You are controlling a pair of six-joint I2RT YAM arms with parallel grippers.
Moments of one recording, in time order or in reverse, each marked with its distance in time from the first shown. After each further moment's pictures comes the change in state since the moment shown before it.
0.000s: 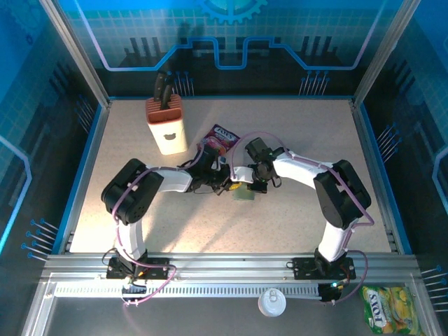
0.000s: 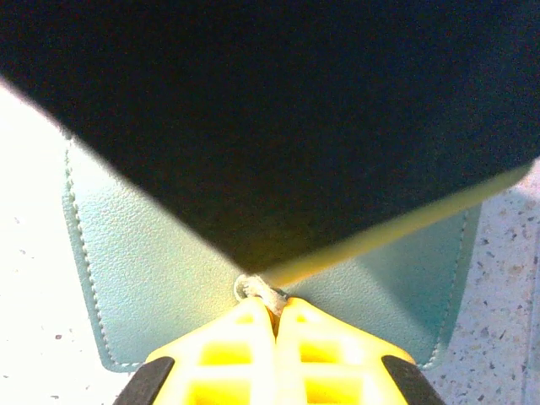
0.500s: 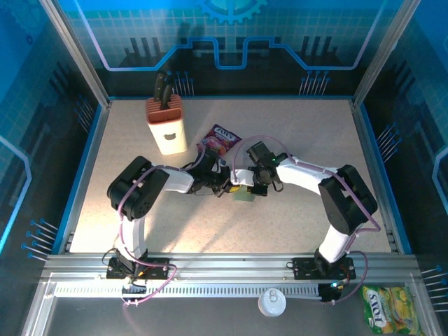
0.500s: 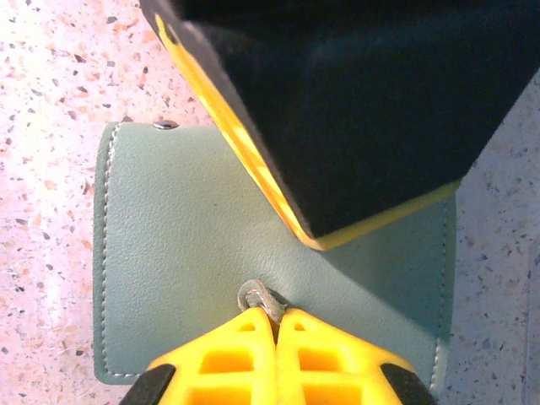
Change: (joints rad) left arm 0.006 0.060 -0.015 0.055 0.007 -0.019; right arm 0.016 -0.069 -0.090 0.091 -0.008 -0.001
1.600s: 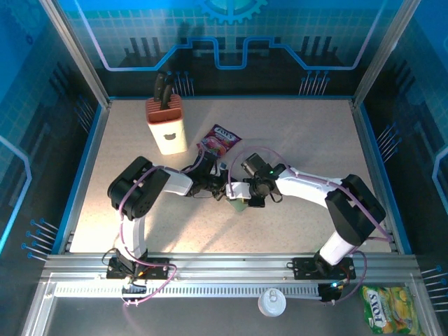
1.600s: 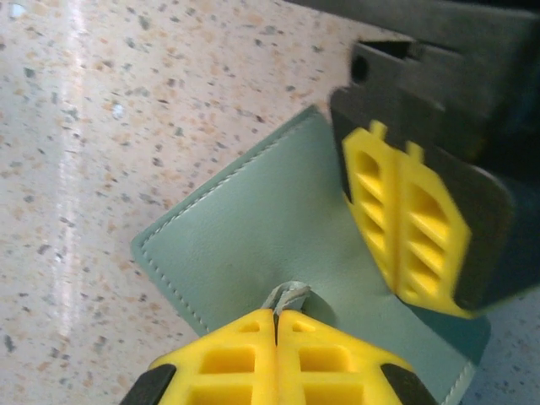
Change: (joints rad) left arm 0.010 0.008 -0.041 0.047 0.071 -0.006; right arm 0.129 -0.098 -0.098 -0.009 -0.004 0.027
